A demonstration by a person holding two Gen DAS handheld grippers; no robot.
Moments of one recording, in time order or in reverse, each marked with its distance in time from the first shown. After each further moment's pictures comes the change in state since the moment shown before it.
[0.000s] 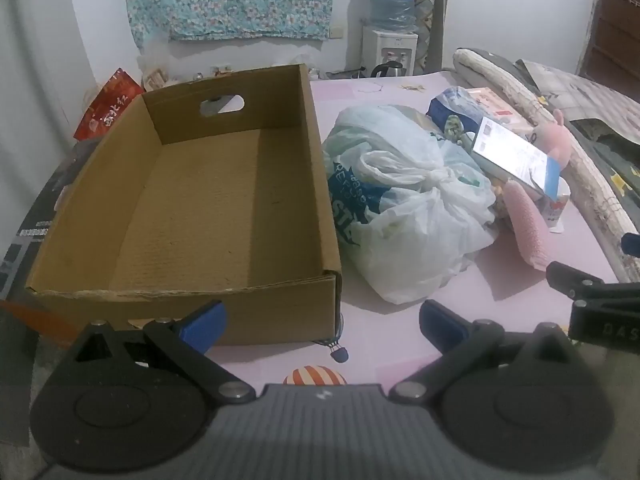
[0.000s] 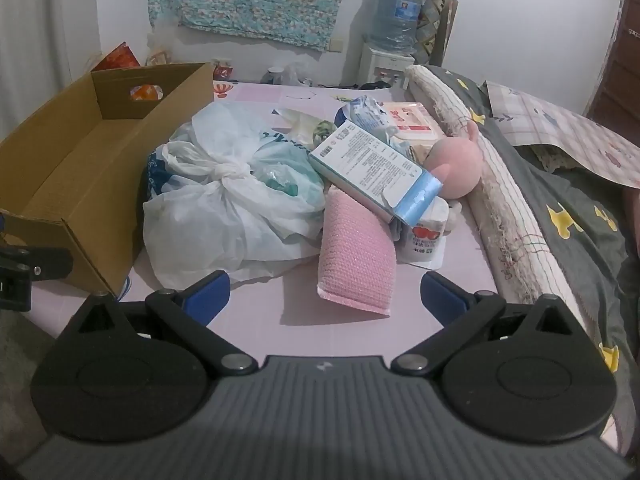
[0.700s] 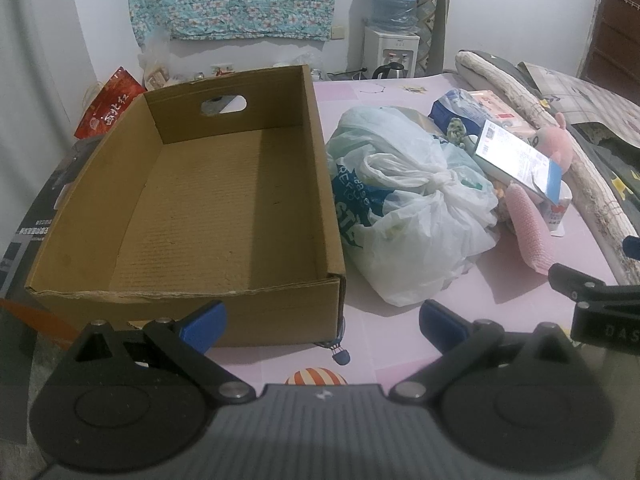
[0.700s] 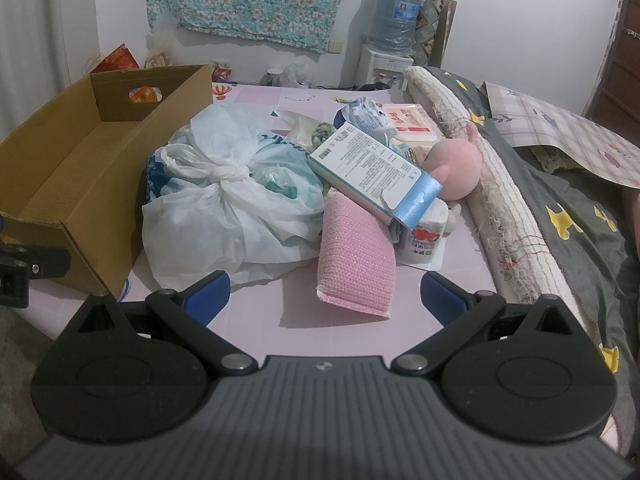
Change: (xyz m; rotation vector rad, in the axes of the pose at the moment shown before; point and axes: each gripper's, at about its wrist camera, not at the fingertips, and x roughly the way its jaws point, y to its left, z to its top) left arm 0.001 0.004 0.002 -0.009 0.001 -0.008; right arm 0.001 -0.001 0.000 0.000 -0.006 0.000
